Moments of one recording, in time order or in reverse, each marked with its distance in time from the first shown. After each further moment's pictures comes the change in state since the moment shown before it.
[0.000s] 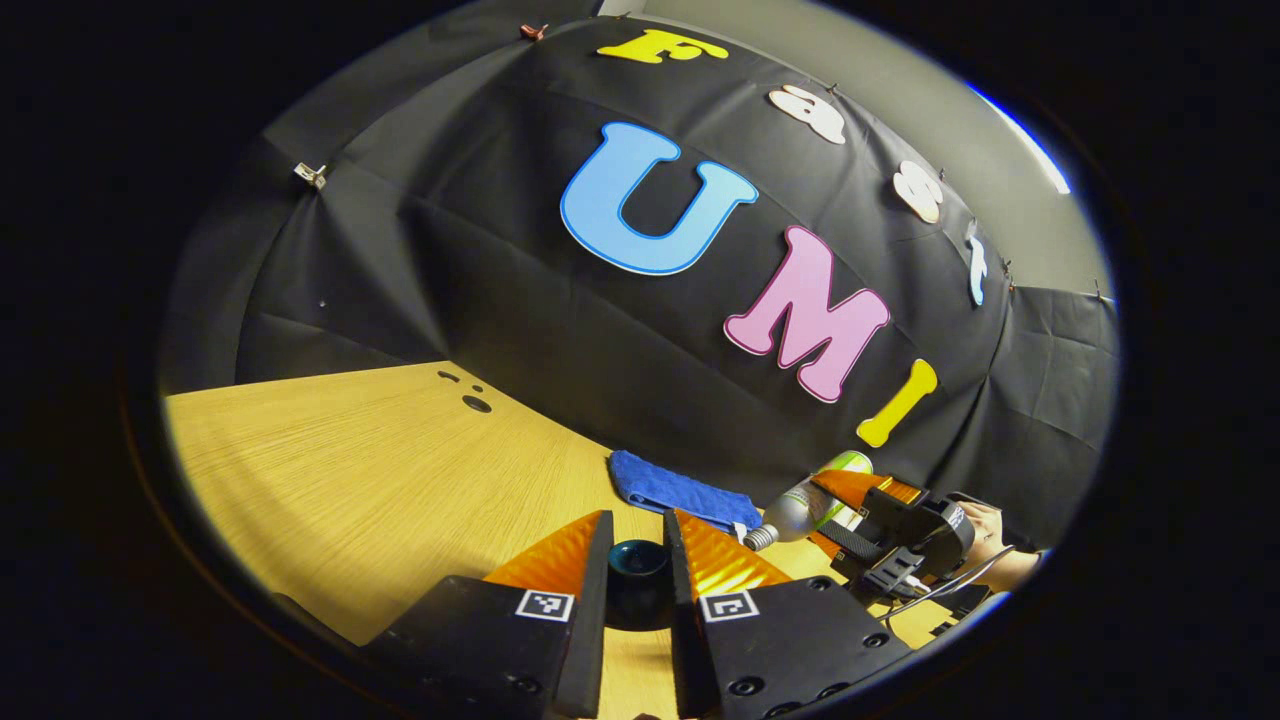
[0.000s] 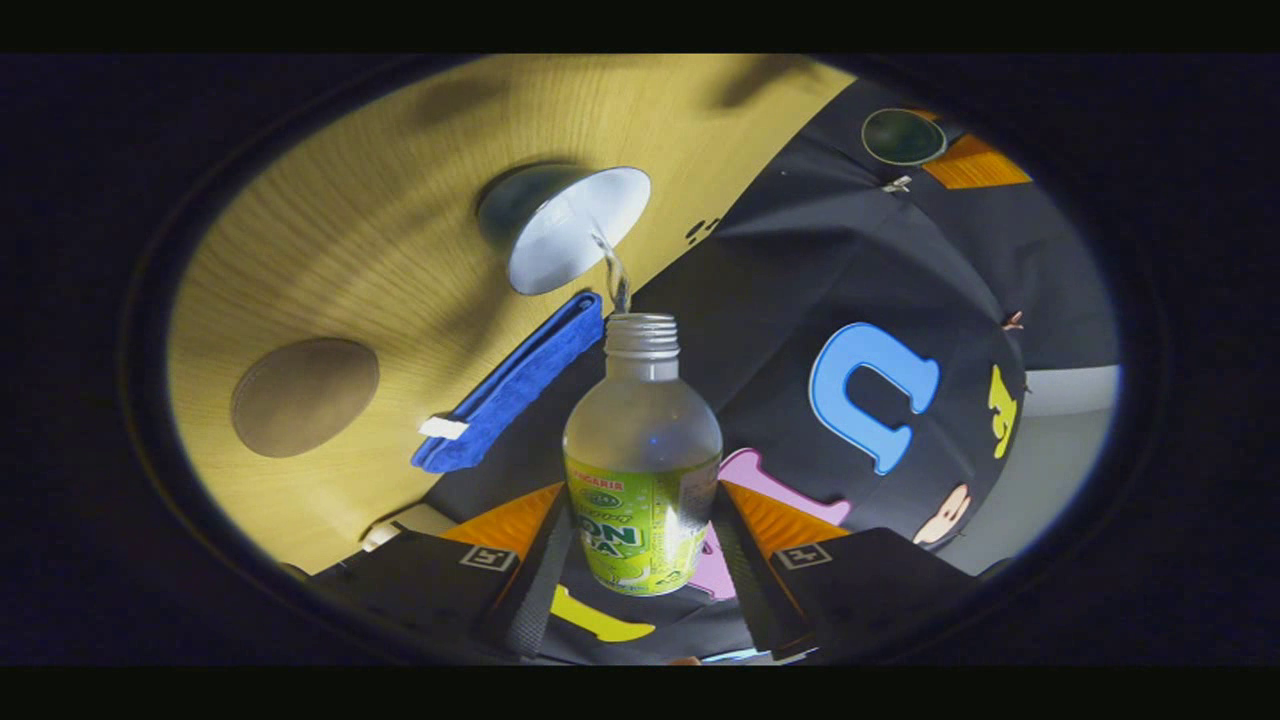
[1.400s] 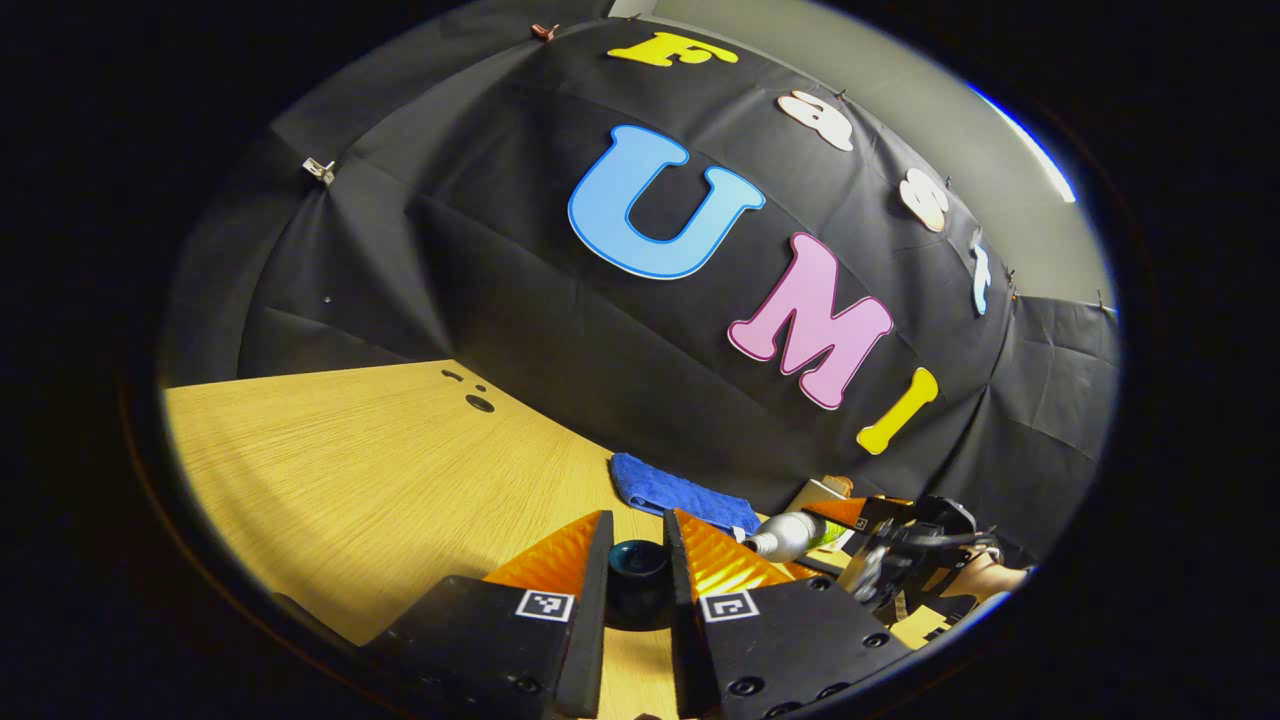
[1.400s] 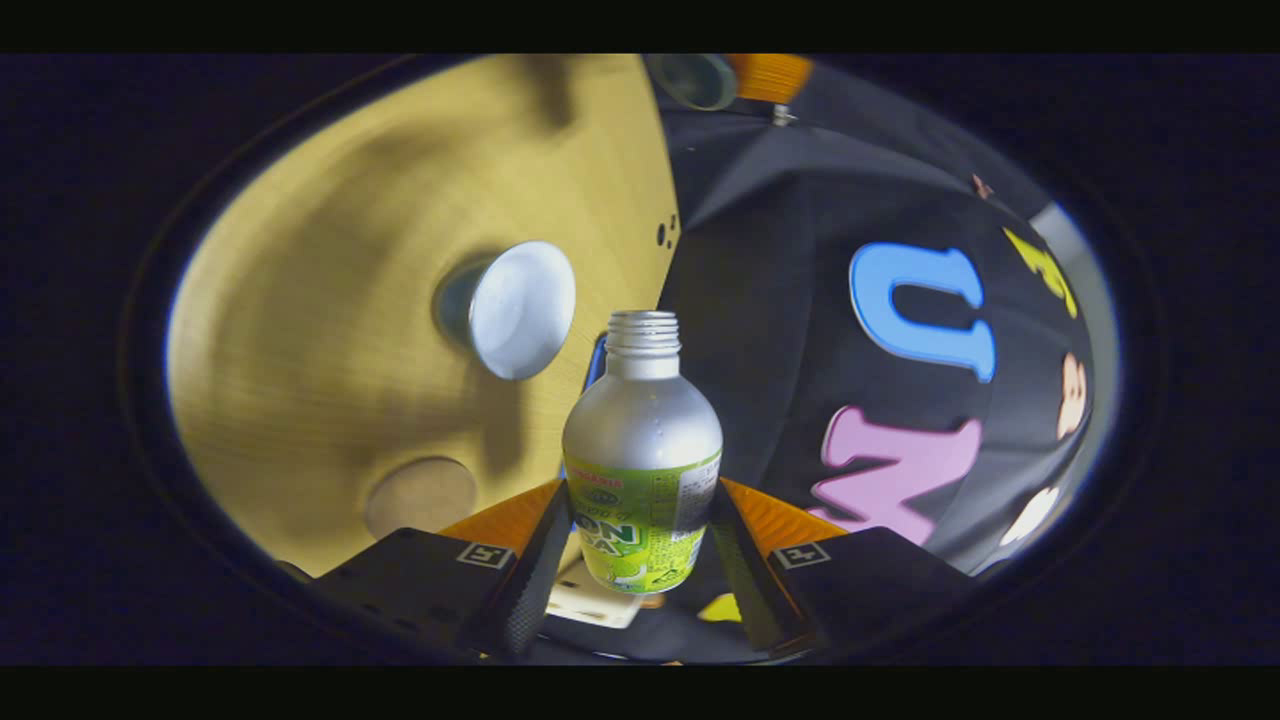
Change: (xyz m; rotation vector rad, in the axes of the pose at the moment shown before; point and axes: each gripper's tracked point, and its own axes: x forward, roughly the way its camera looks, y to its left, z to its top) left arm -0.003 0.001 0.003 -0.027 -0.004 0.007; right arm -0.012 0.058 0.025 0.690 -0.064 0.256
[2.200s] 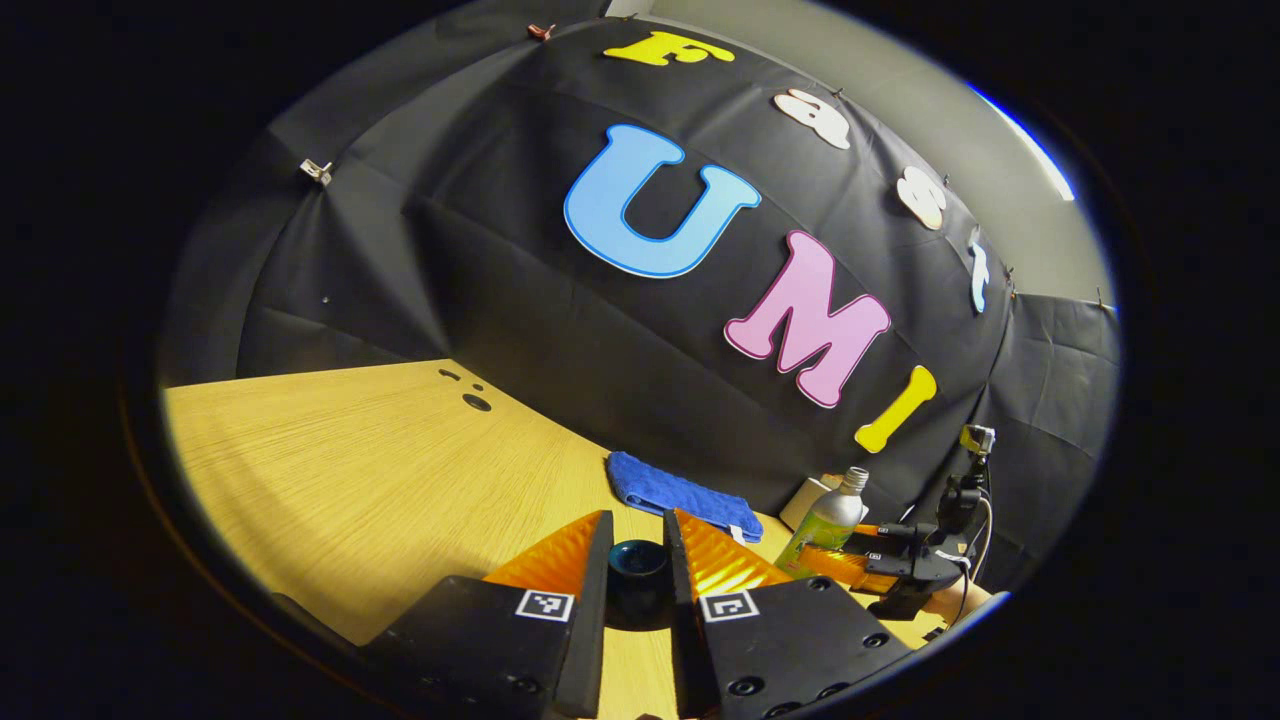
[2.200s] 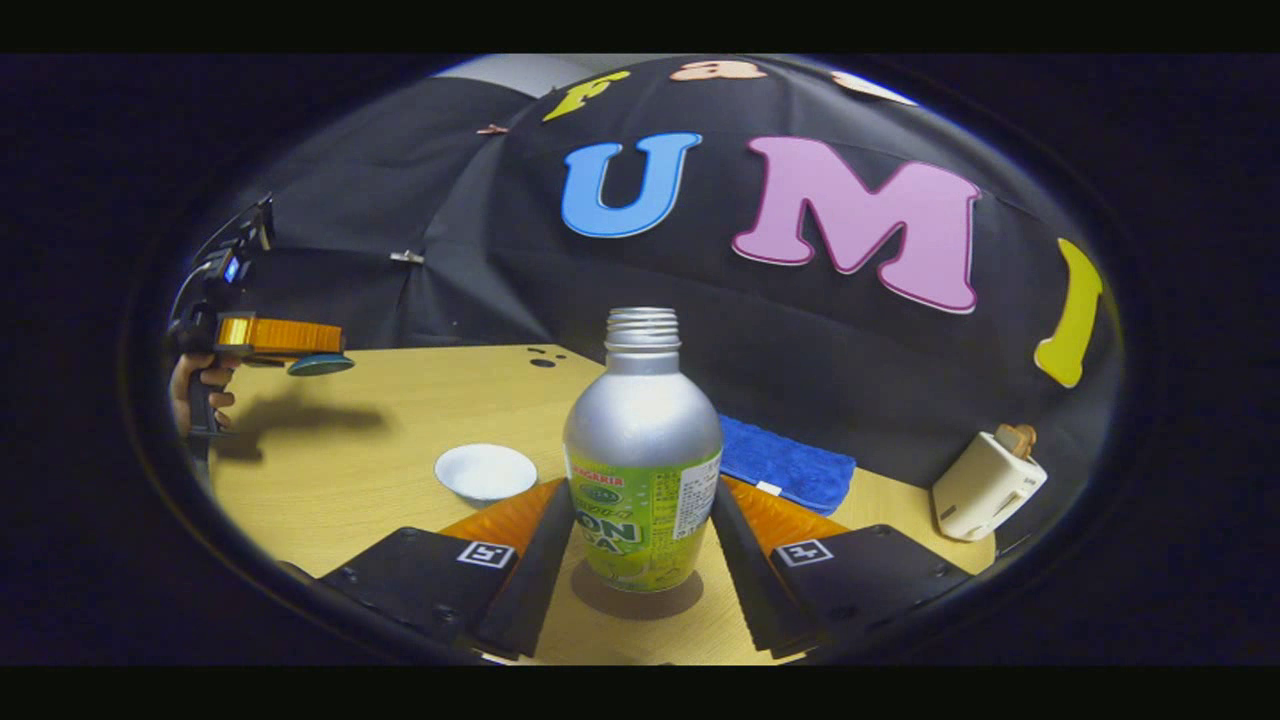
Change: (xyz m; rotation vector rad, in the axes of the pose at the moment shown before) left arm 0.001 -0.002 0.000 0.007 0.003 -0.009; right arm 0.014 0.038 0.013 1.295 -0.295 0.176
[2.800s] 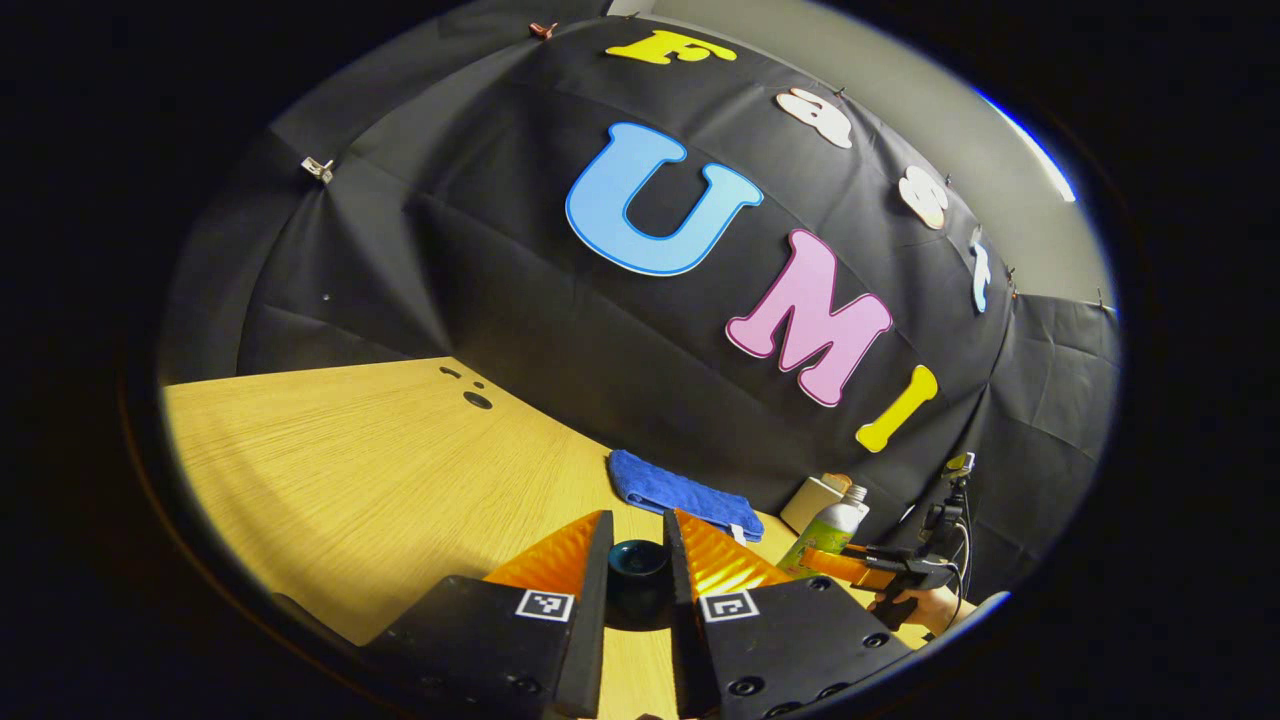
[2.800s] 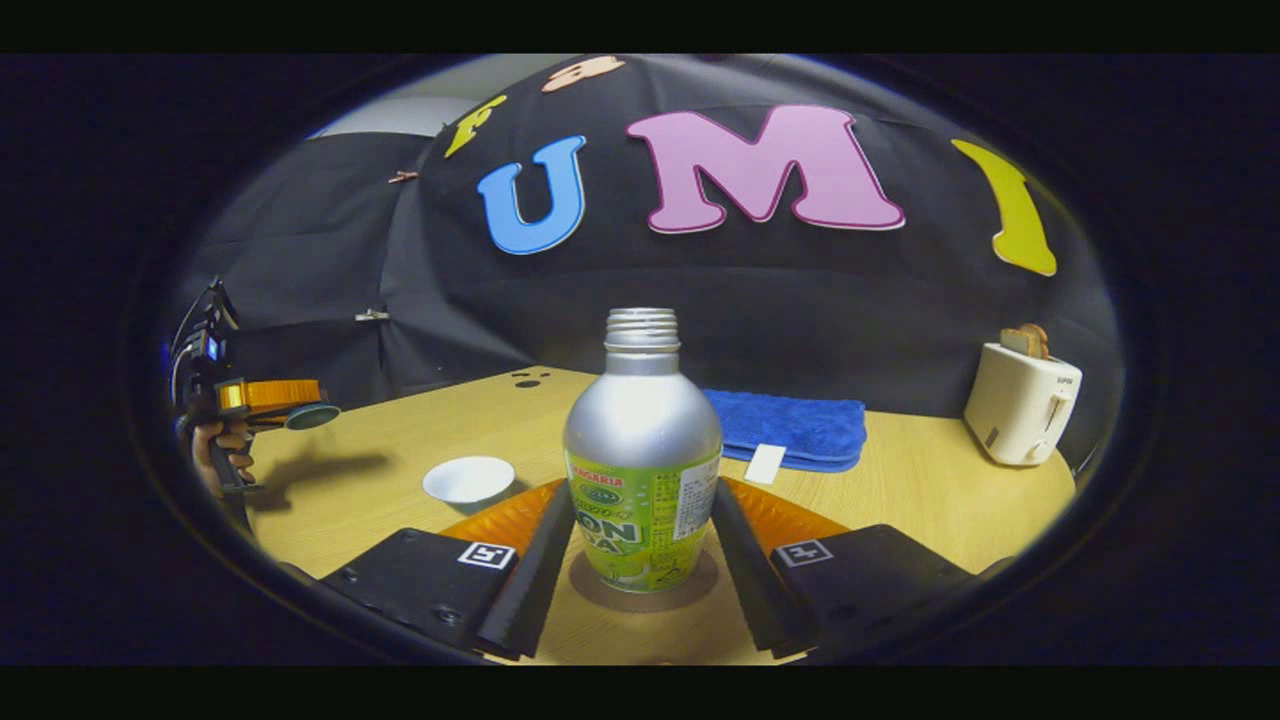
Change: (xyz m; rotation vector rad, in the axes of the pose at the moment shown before) left arm 0.001 -0.001 -0.002 -0.007 0.008 0.001; right arm -0.003 -0.018 -0.031 0.256 0.001 0.002
